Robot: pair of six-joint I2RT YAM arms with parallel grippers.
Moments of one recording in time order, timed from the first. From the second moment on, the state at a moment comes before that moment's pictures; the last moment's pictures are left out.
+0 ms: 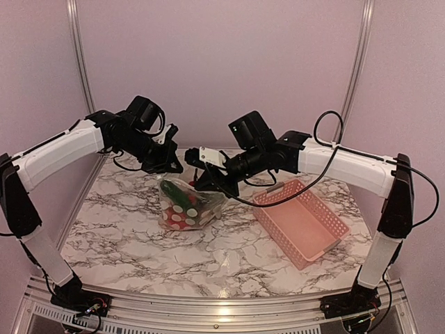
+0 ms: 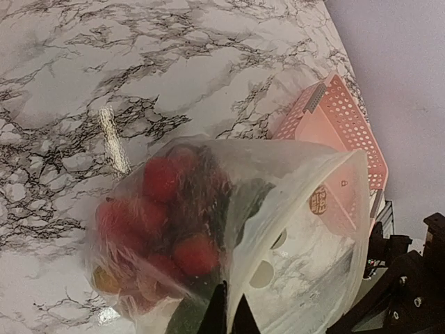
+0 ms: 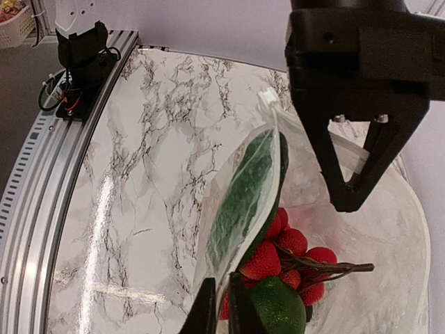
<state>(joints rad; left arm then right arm) -0.62 1.66 1.60 -0.86 0.31 -0.49 0.91 1.79 1.63 -0.52 -0.51 -0.60</state>
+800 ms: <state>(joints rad) -0.62 1.58 1.53 -0.79 0.29 -0.45 0.96 1.91 1.73 -0.48 -0.47 -0.48</state>
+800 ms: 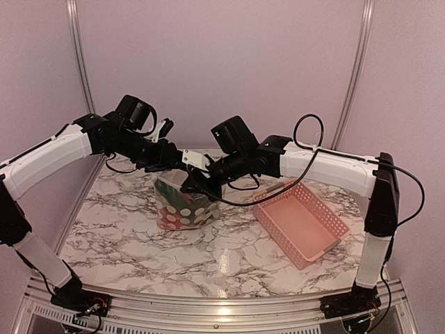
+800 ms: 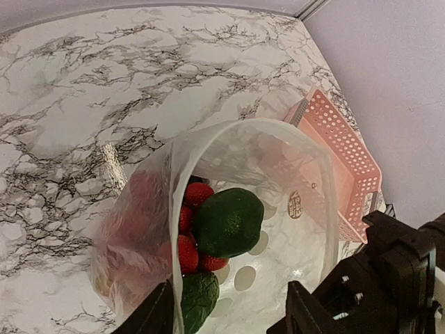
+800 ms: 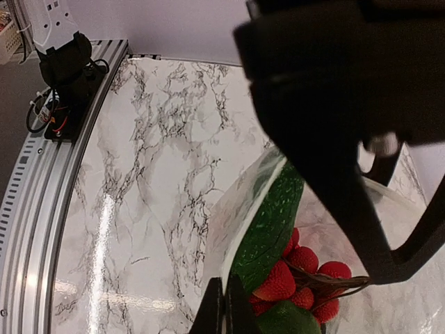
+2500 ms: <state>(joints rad) -0.62 1.08 0.73 -0.05 0.37 -0.22 0.90 1.78 1.61 -0.48 -0.51 -0.50</state>
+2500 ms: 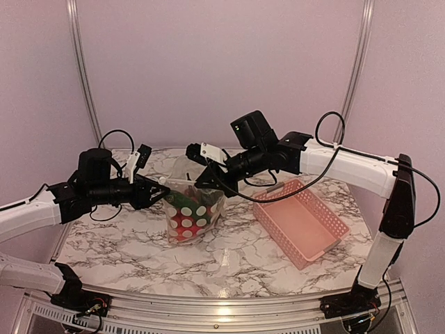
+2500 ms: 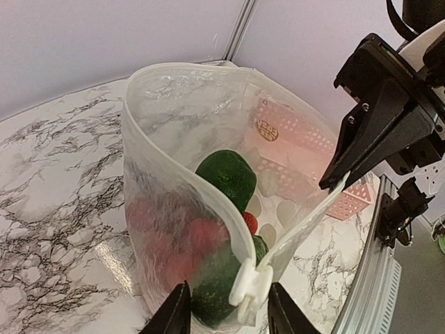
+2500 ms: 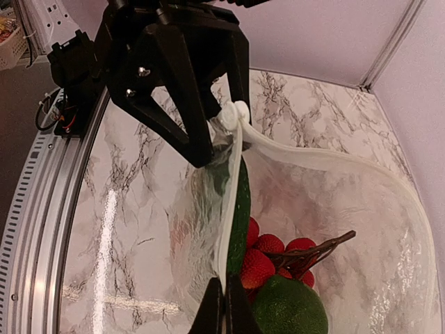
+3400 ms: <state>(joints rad) -0.62 1.08 0.70 -0.01 0.30 -0.19 0.90 1.78 1.61 -0.48 -0.49 -0.50</state>
